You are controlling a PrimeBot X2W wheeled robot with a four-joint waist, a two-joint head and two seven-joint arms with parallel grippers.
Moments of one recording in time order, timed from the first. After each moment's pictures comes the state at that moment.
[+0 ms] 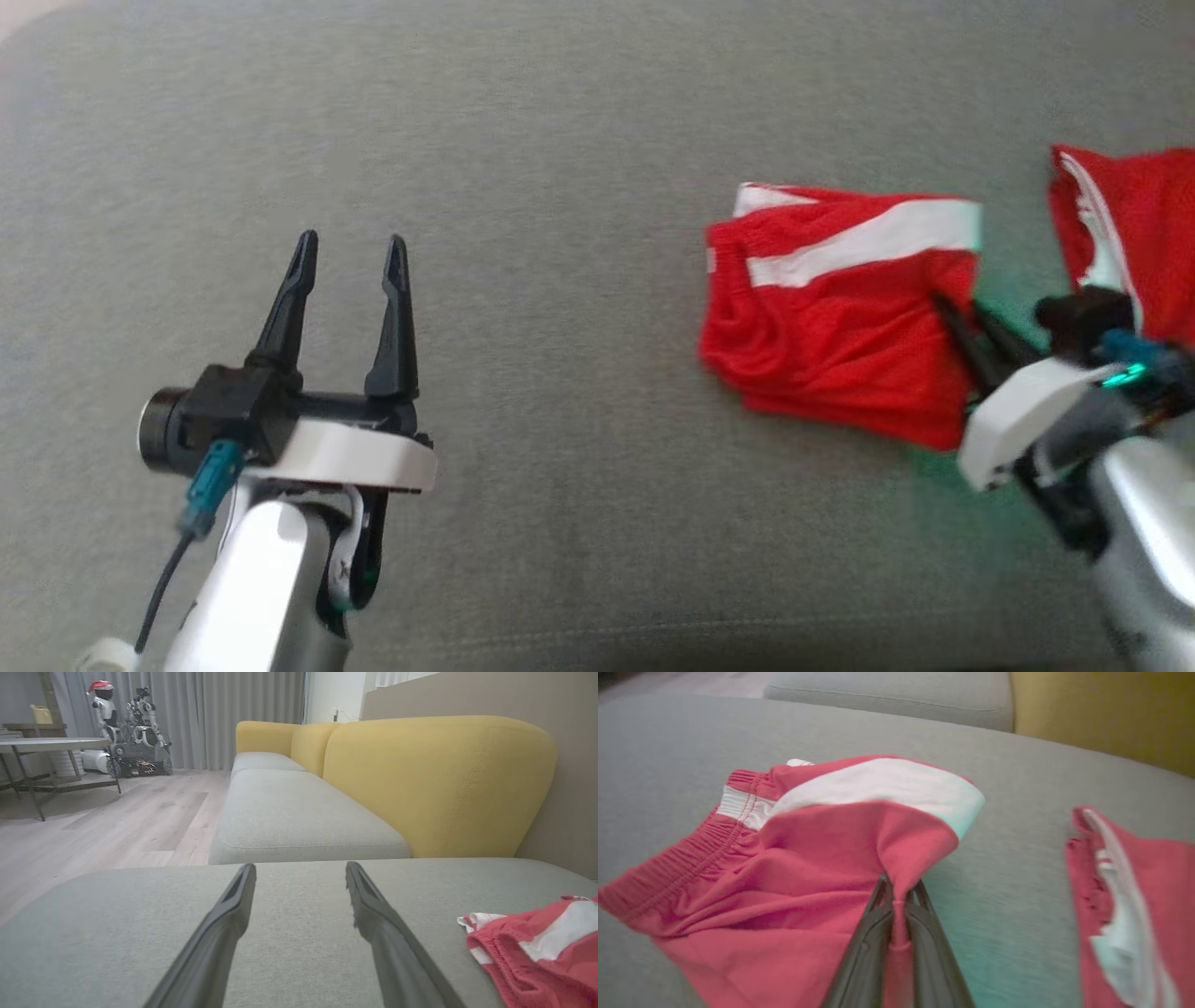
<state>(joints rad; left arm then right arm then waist) -0.20 0.14 -0.31 0.03 -0.23 0.16 -0.26 -0.31 -0.36 0.30 0.35 0.32 0.13 0.11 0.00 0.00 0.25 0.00</state>
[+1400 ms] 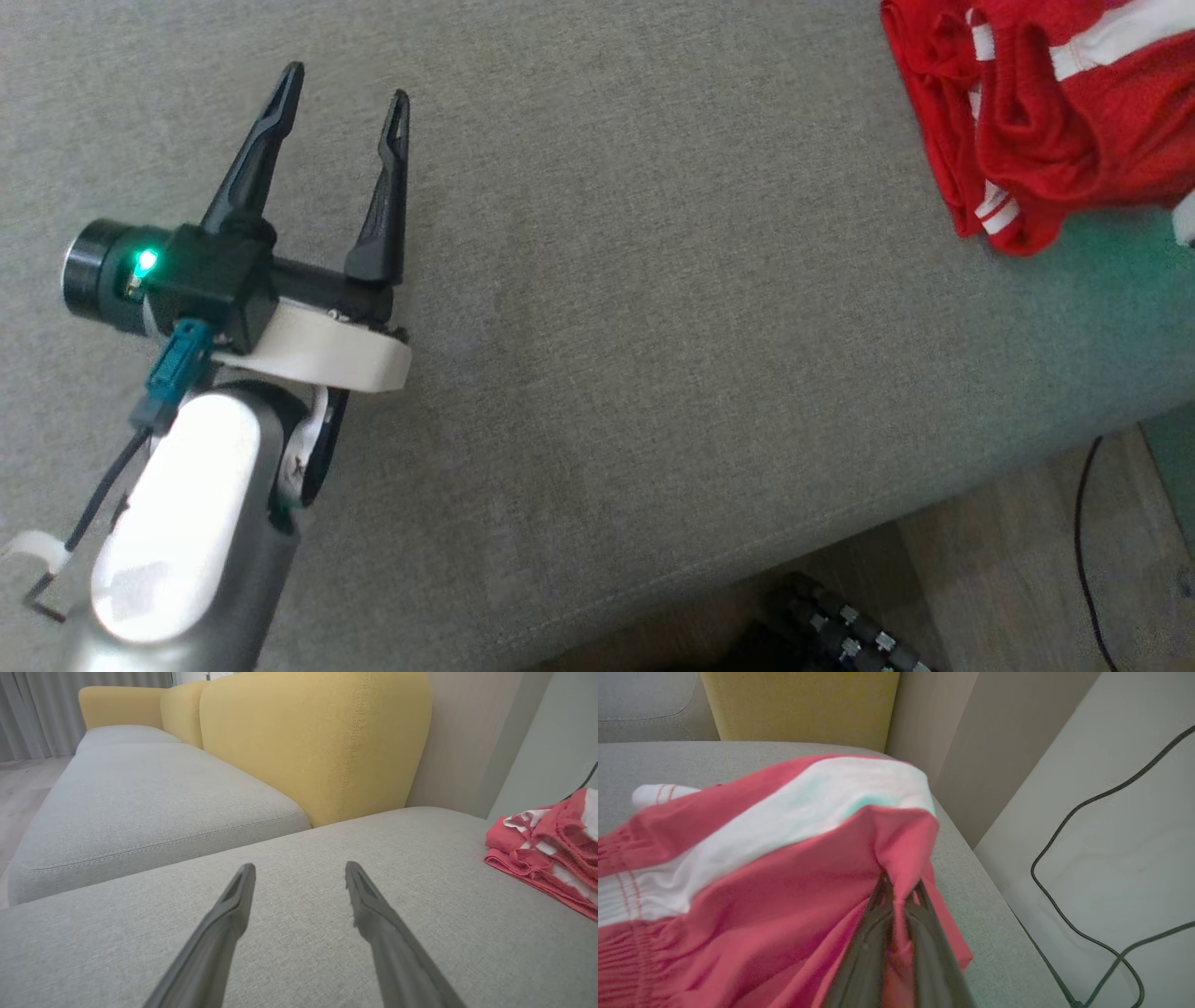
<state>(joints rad) -0.41 0.26 -0.36 -0.06 -0.16 0.11 -0.13 -0.76 -0.44 0.01 0.77 0.26 0.13 -0.02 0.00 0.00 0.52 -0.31</state>
